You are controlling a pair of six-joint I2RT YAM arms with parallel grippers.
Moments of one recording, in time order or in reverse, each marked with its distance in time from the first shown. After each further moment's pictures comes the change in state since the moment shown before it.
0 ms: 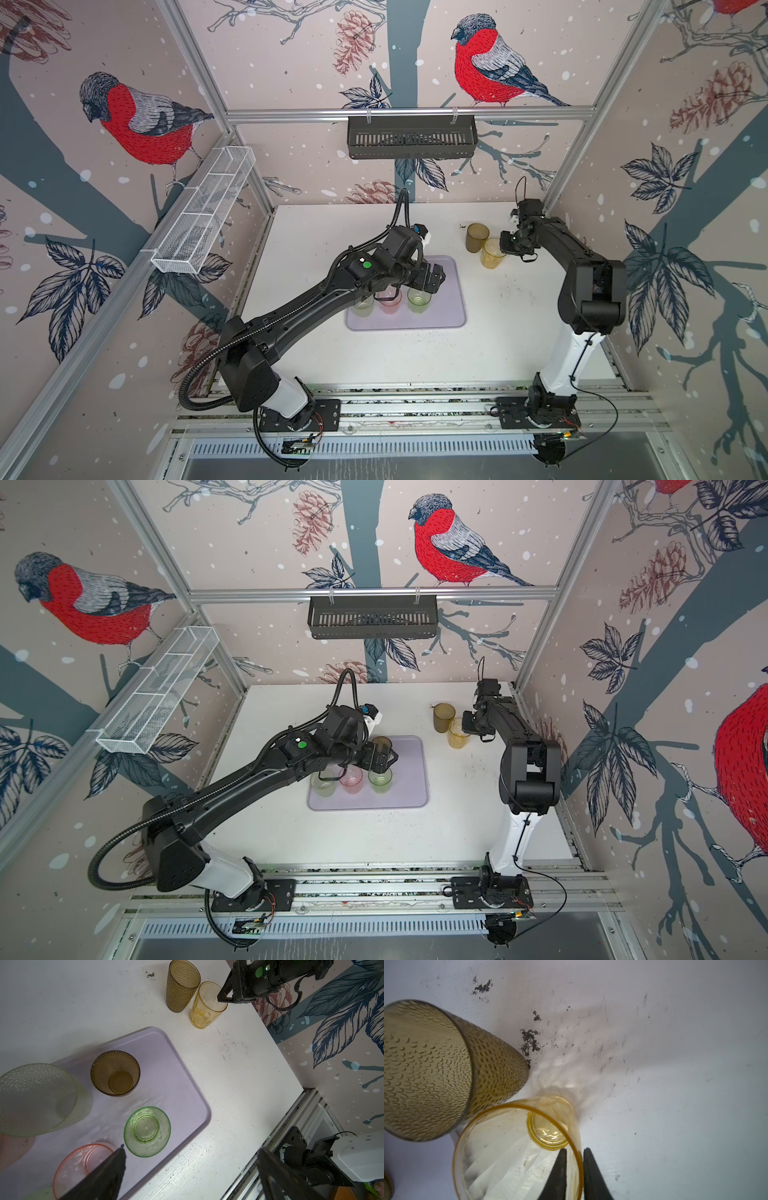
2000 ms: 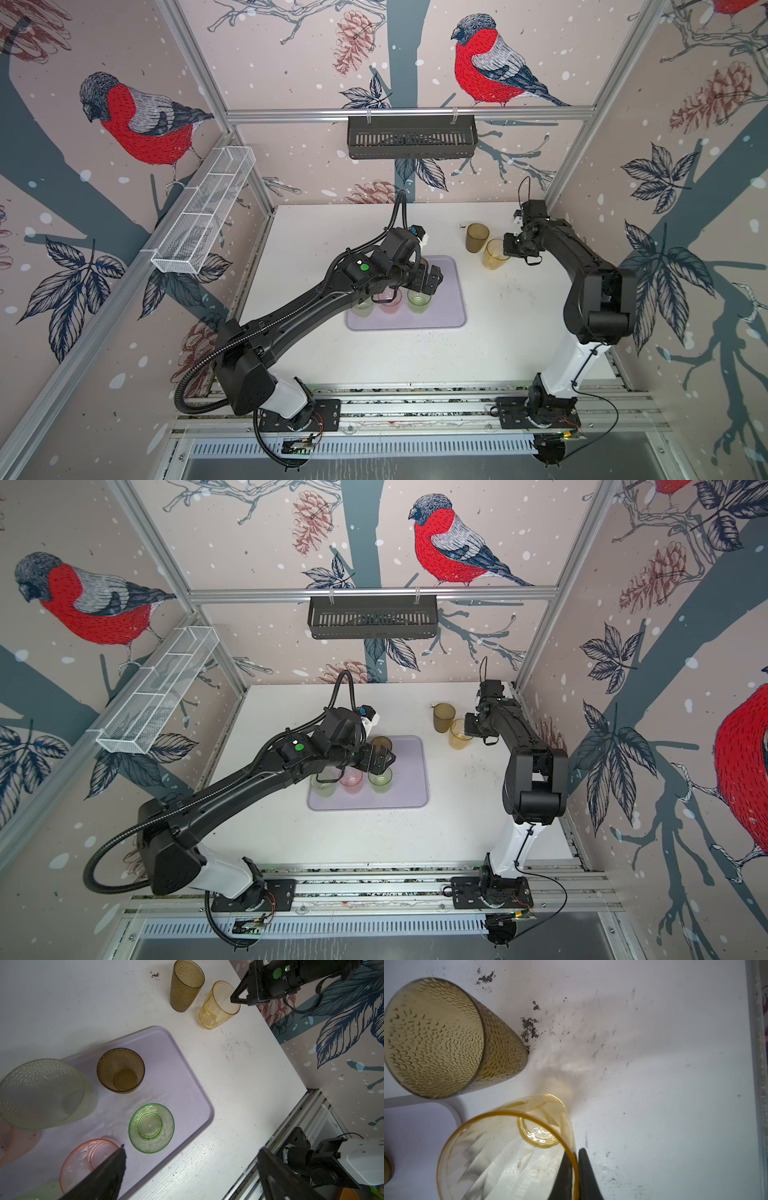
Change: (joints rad) left arm 0.000 -0.026 -0.030 0.005 -0.018 -0.002; right arm 0.000 -0.100 -0.068 -0.026 0.022 -0.027
